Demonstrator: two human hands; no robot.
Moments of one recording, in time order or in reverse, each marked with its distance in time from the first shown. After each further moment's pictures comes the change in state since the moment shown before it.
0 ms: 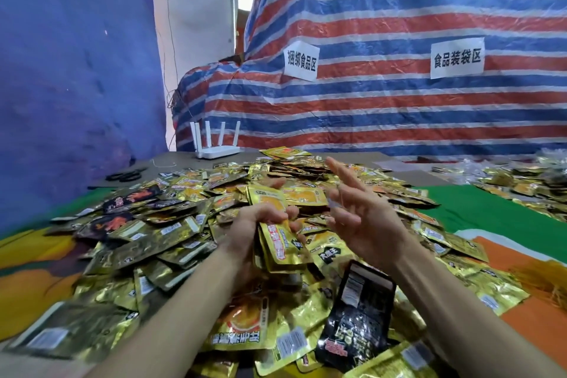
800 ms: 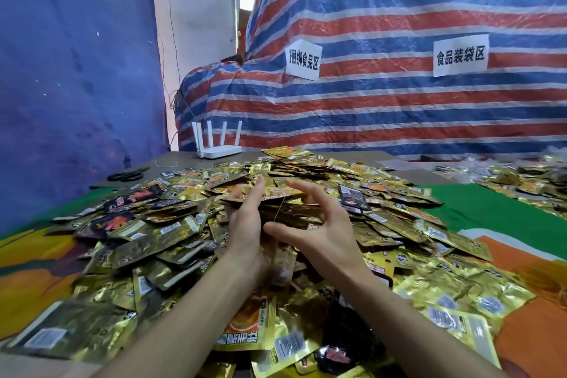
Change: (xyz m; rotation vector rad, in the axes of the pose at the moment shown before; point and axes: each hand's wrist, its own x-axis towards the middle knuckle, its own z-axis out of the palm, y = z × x) left_hand 0.002 -0.005 0.025 -0.083 0.536 0.349; right_hand -0.008 0.045 0.043 -0.954 0.285 -0.363
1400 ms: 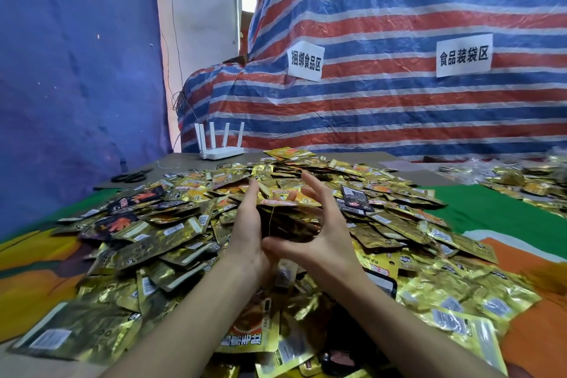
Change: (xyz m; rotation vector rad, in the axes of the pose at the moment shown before) left_hand 0.002 0.003 0.001 -0.066 -0.147 -0.191; right_hand -0.006 0.005 0.009 0.073 -0.050 -0.034
